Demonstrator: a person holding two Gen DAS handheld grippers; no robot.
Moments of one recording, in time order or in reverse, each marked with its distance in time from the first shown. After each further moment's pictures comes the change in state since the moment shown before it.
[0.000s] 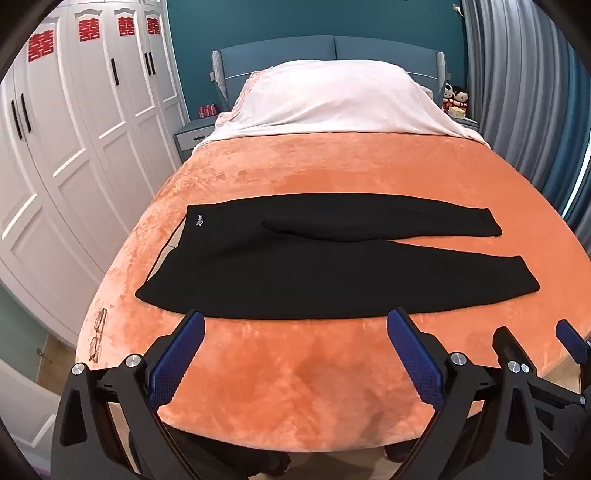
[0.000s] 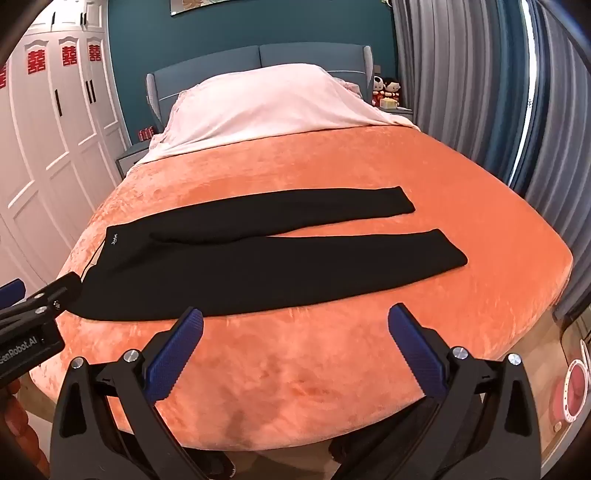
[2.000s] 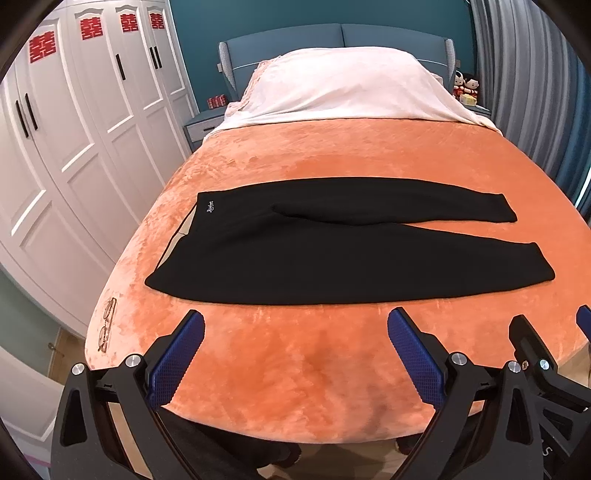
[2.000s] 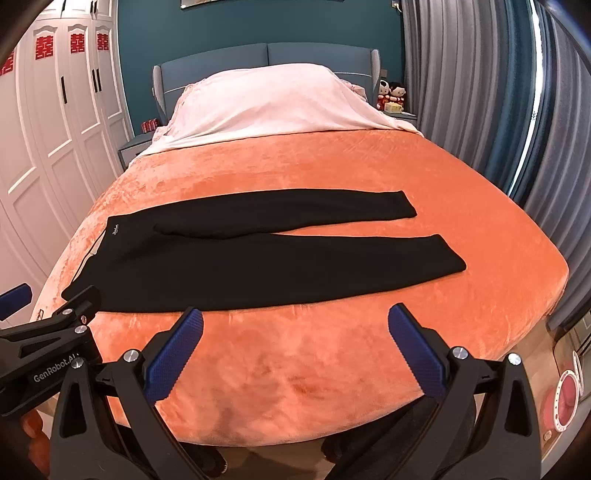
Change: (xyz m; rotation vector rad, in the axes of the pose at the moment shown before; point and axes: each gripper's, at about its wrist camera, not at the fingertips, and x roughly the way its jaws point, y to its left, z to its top) left arm 0.010 -0.003 -0.007 -0.002 0.052 0.054; right arm -0.006 0.014 -0.002 -0.045 0.002 -0.011
